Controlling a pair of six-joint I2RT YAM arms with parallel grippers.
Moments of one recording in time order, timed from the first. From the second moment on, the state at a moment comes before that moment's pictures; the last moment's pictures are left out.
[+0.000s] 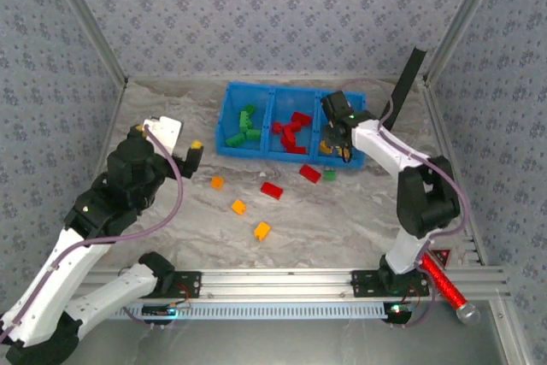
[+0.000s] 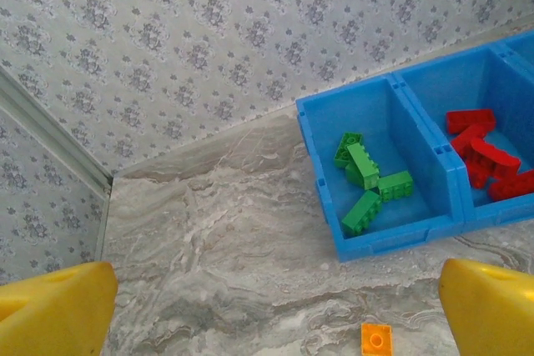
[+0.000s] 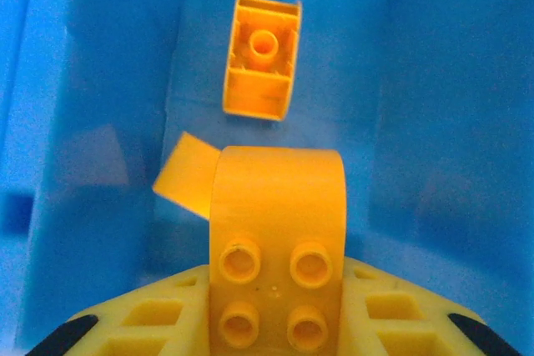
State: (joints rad) left arm -0.64 0.76 1.13 -0.74 -0.46 0.09; right arm 0.39 1.74 1.33 -0.68 0.28 0.29
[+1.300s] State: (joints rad) left arm -0.86 1.14 1.06 -0.68 -0.39 -0.41; right arm 0.41 1.21 0.88 -0.72 0.19 0.53
